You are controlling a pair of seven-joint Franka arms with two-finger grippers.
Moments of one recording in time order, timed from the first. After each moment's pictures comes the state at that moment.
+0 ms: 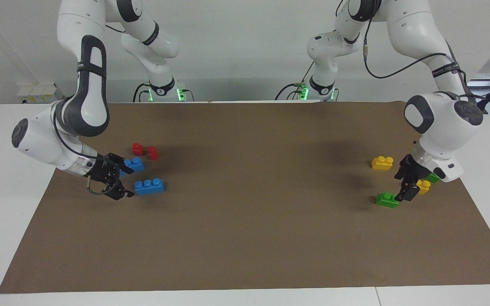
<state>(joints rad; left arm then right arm) 0.20 0.39 -0.15 -1.70 0.02 2.19 -1.05 -0.23 0.39 0.08 -1.73 0.46 1.93 0.99</state>
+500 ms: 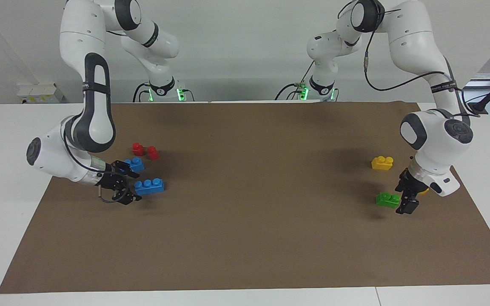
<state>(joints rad) 0.20 0.47 -0.13 -1.69 0.06 2.29 -1.07 -0.23 0.46 0.08 -1.76 0.46 1.95 0.93</state>
